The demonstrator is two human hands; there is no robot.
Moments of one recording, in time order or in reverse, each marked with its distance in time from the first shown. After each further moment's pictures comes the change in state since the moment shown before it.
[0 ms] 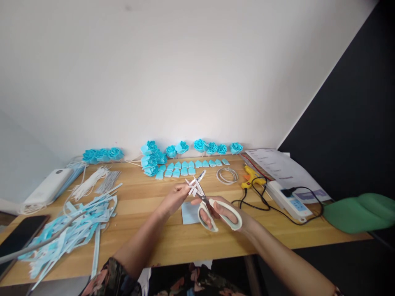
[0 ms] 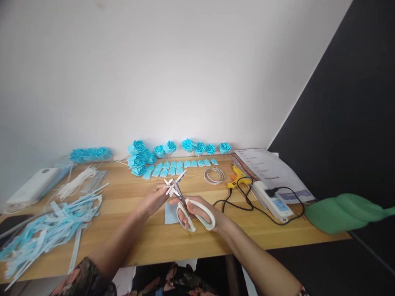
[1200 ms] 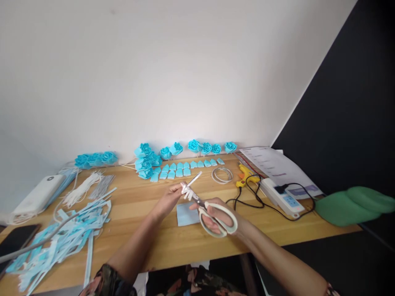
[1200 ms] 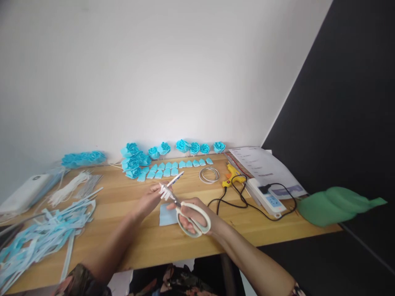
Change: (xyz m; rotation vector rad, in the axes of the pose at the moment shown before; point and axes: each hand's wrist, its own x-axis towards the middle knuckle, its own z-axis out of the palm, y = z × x) left_hand 0.002 0.006 -0.003 0.272 -0.026 0.009; right_hand -0.007 0.006 0.006 0.167 0.154 0.068
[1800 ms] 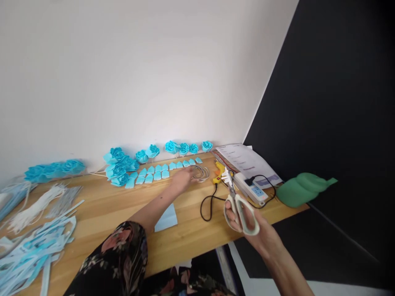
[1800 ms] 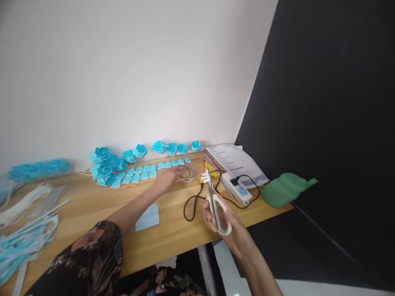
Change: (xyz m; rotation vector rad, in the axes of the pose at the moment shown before) left_hand 0.114 -0.015 0.078 1.234 -0.218 0.235; right_hand -0.129 -0.015 -0.033 0.258 0.527 -0.358
